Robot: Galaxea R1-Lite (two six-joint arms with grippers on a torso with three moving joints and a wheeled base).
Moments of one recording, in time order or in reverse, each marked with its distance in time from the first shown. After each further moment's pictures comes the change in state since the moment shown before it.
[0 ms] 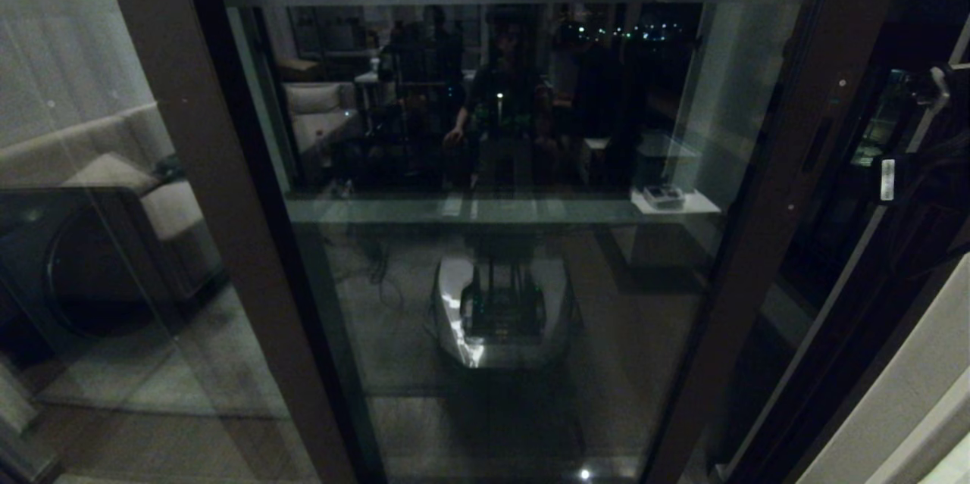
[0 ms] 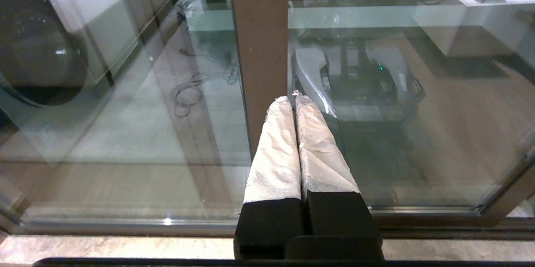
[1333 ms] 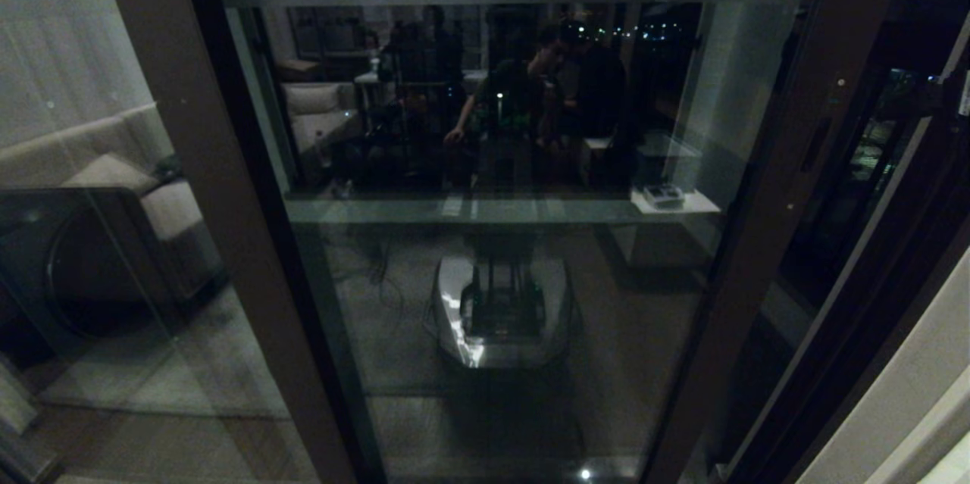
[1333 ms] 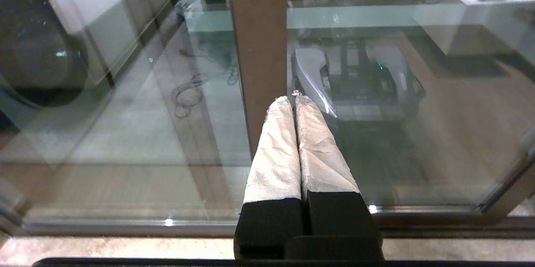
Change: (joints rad) left arm 0.000 0.000 0.000 0.000 0.000 0.000; right arm -0.176 0.123 -0.640 0.645 0.467 0.233
